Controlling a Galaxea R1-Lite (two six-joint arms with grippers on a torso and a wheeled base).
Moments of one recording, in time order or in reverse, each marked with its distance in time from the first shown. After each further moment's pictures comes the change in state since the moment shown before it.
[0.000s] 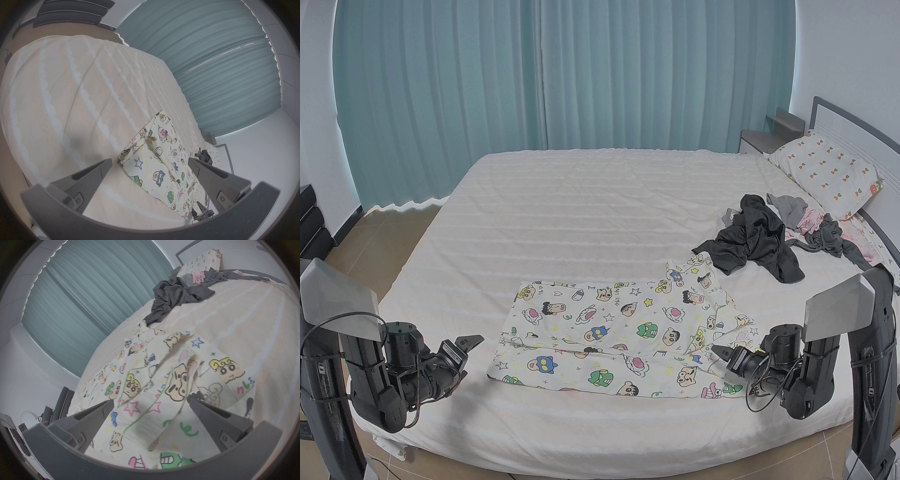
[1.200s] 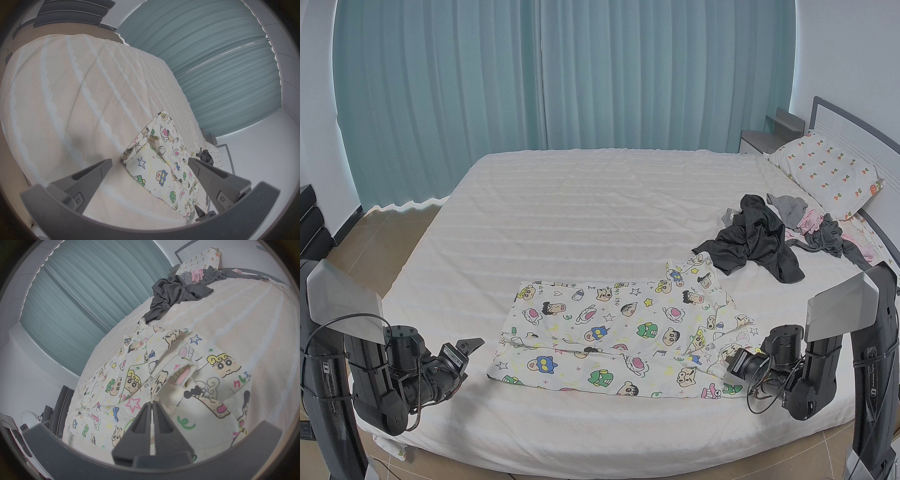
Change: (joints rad) left arm -0.005 0.029 0.015 -0.031 0.006 0.000; right arm 0.014 -0.032 0.038 -0.001 -0.004 0.000
